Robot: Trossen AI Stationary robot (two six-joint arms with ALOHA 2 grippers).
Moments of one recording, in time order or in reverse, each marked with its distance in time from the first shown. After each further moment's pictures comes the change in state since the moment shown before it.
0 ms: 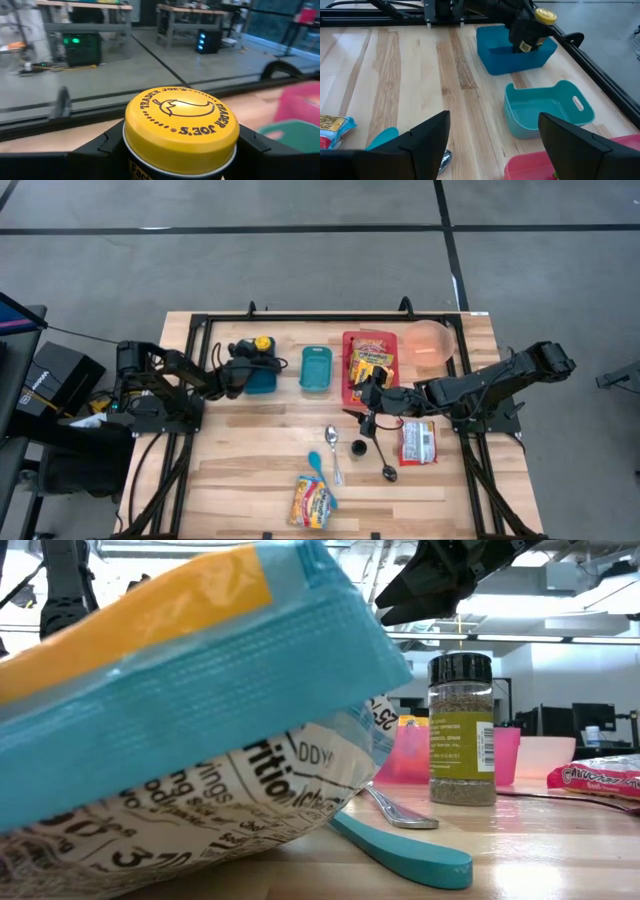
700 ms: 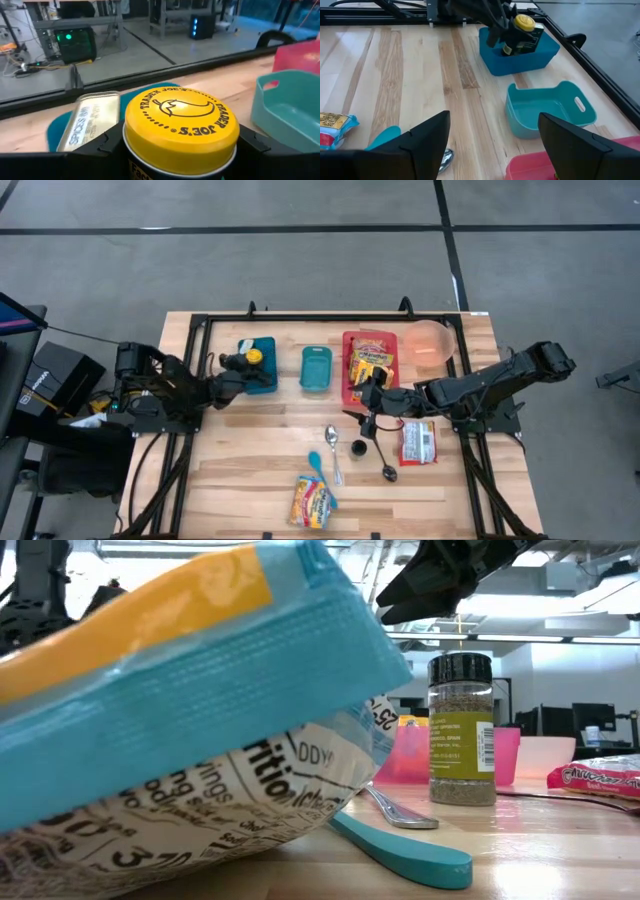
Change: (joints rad) left arm -0.100 -0.002 -0.171 0.078 -0.046 -0.012; right arm 0.006 0.000 0.000 -0.001 0.000 -0.008
